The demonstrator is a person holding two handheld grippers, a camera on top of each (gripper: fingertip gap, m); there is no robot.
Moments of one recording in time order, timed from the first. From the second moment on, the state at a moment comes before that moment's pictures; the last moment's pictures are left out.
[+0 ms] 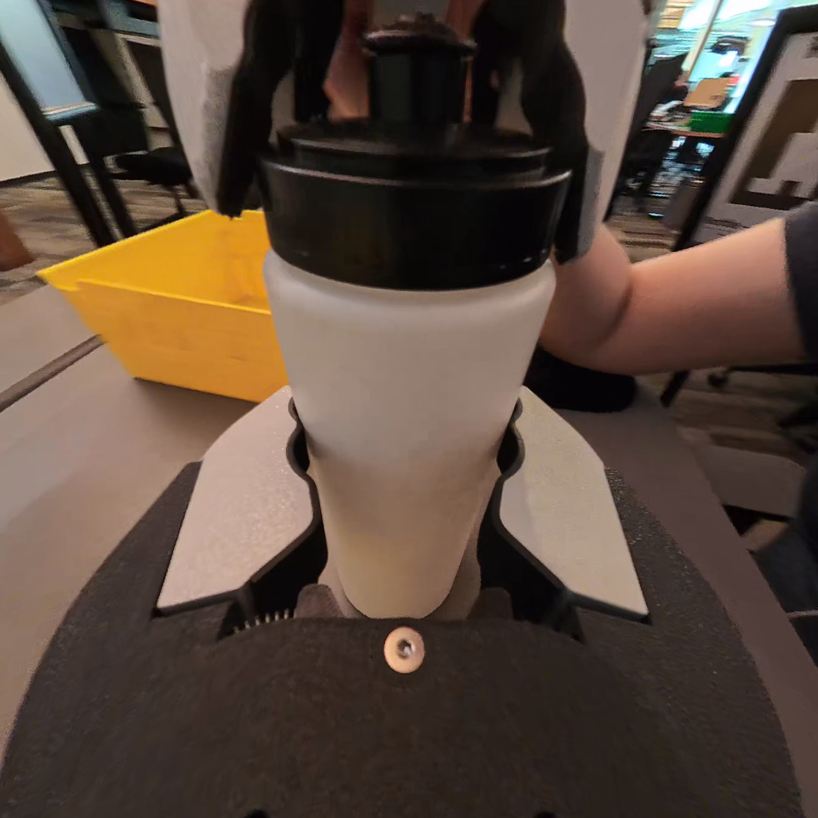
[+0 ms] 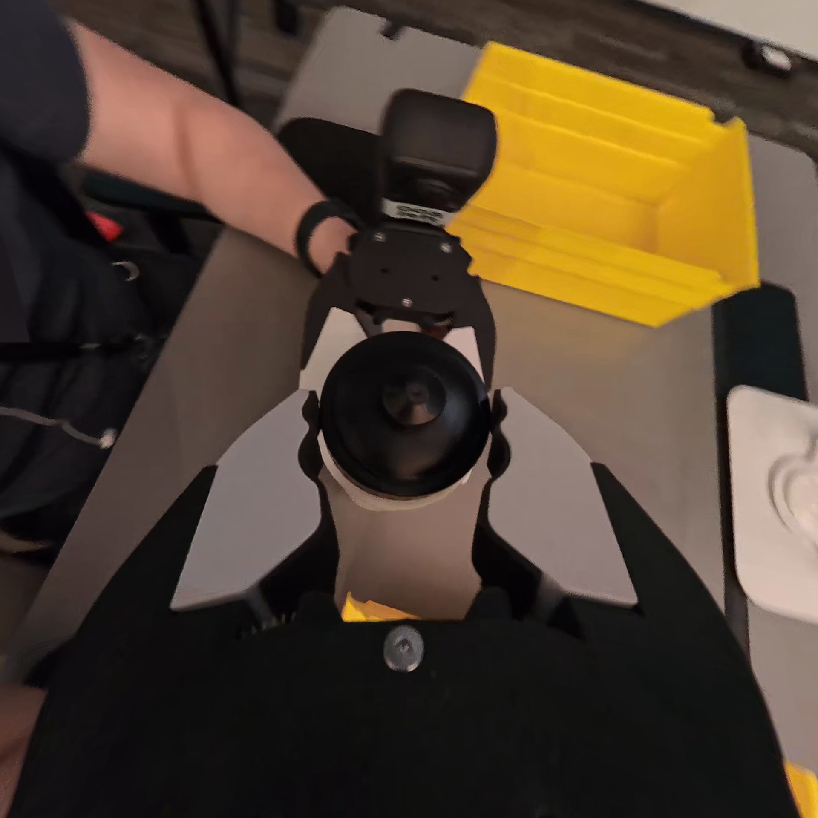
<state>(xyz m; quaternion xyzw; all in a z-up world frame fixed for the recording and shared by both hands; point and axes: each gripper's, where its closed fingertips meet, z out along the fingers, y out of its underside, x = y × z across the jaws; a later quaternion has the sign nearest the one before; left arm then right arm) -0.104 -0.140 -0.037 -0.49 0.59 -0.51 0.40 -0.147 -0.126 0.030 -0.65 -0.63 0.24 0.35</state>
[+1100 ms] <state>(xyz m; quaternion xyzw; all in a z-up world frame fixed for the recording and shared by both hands) -0.104 -0.130 -0.036 -0.52 0.55 -0.50 0.42 -0.148 -0.118 0.034 -0.71 -0.55 0.25 0.34</state>
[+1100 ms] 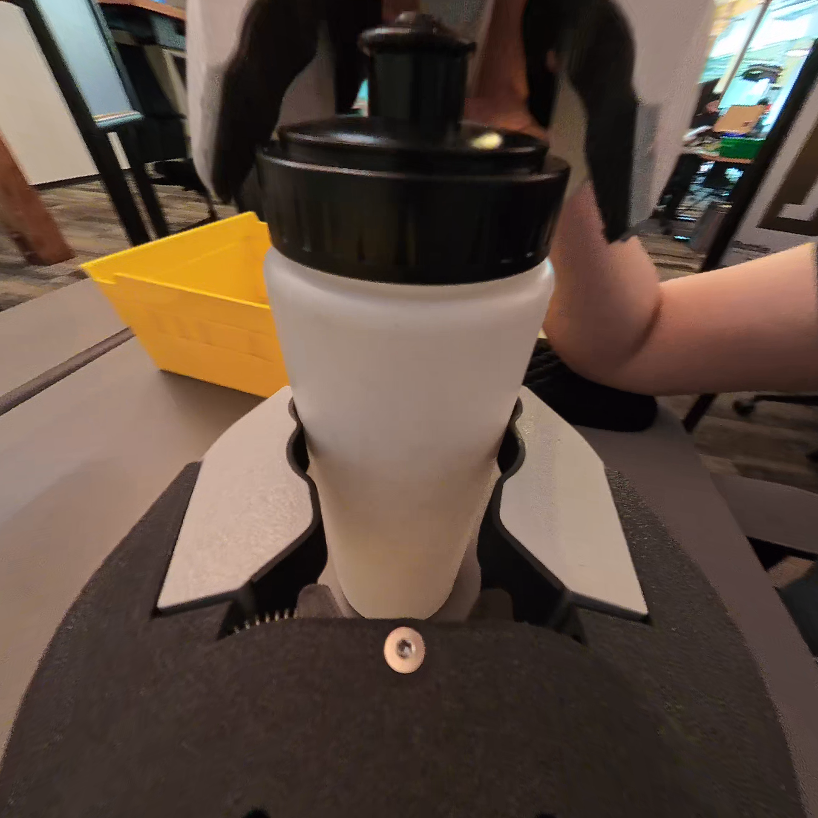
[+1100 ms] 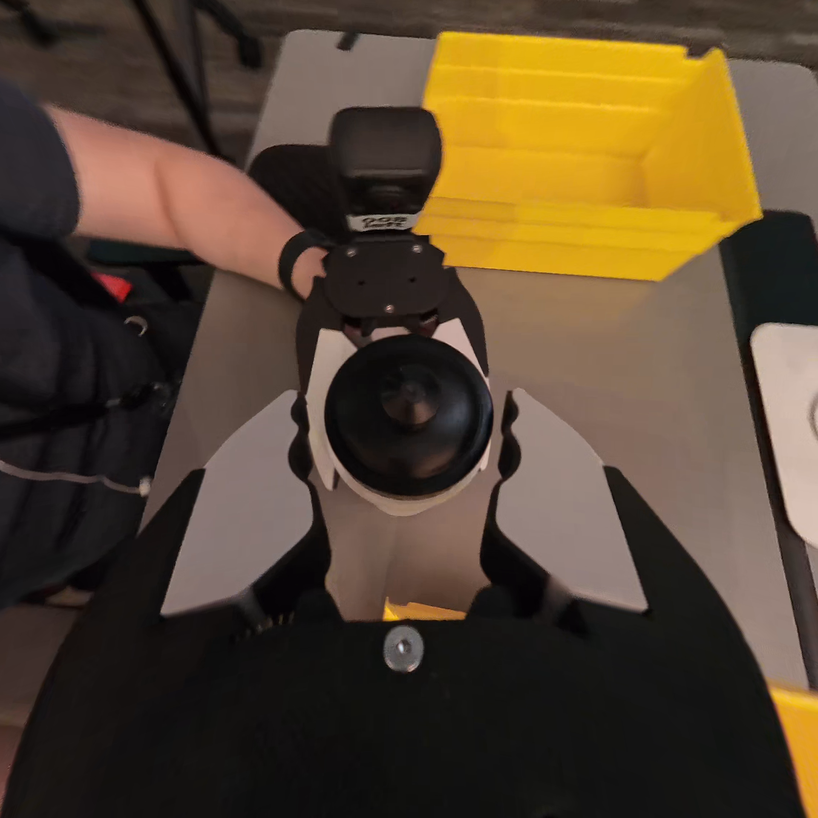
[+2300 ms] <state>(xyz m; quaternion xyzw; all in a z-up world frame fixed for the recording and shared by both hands) -0.102 -0.126 -0.037 -0.54 0.54 -0.47 0.44 -0.139 -0.105 0.023 -0.84 -0.43 0.08 0.33</state>
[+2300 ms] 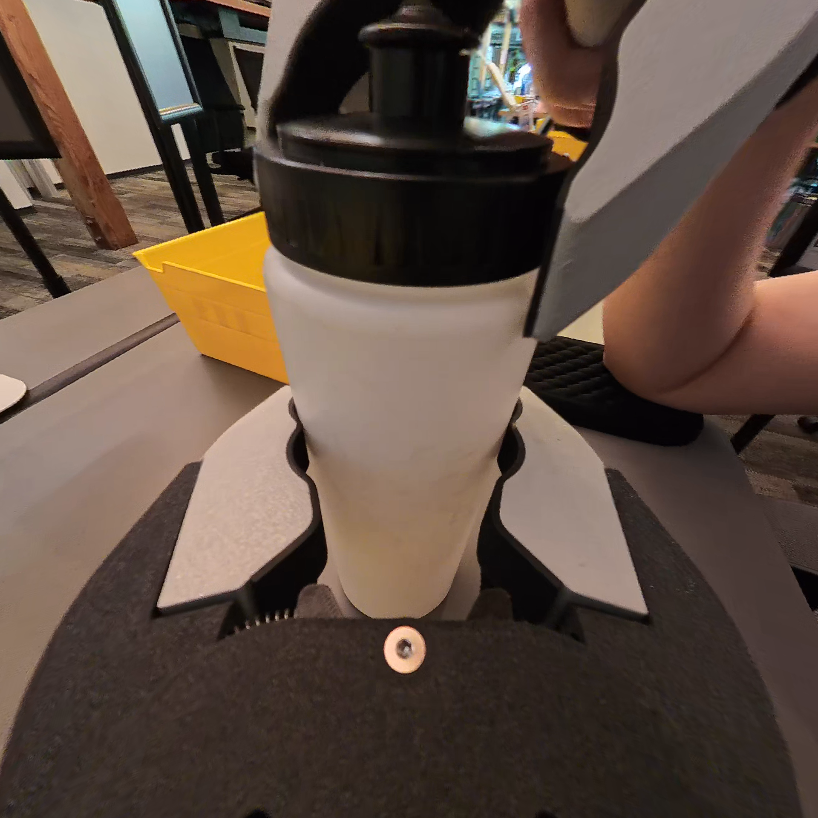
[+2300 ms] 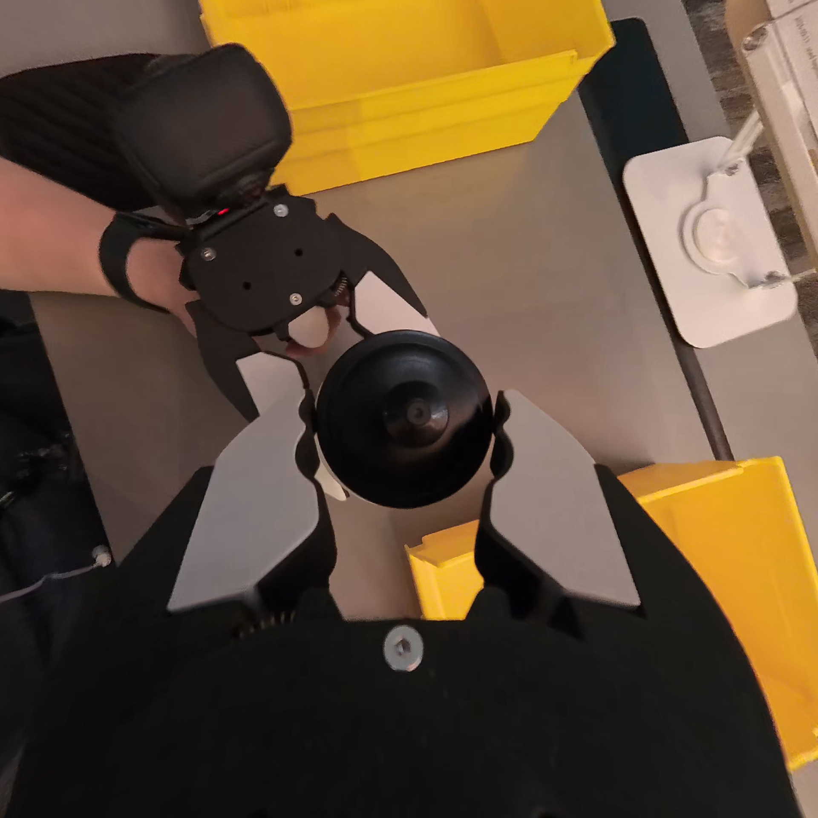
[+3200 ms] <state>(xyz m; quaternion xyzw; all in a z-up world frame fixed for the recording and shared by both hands) -0.101 -0.127 -0.037 -0.54 0.54 -0.47 0.44 -0.138 -0.112 0.032 -0.80 -0.48 0.11 0.34</state>
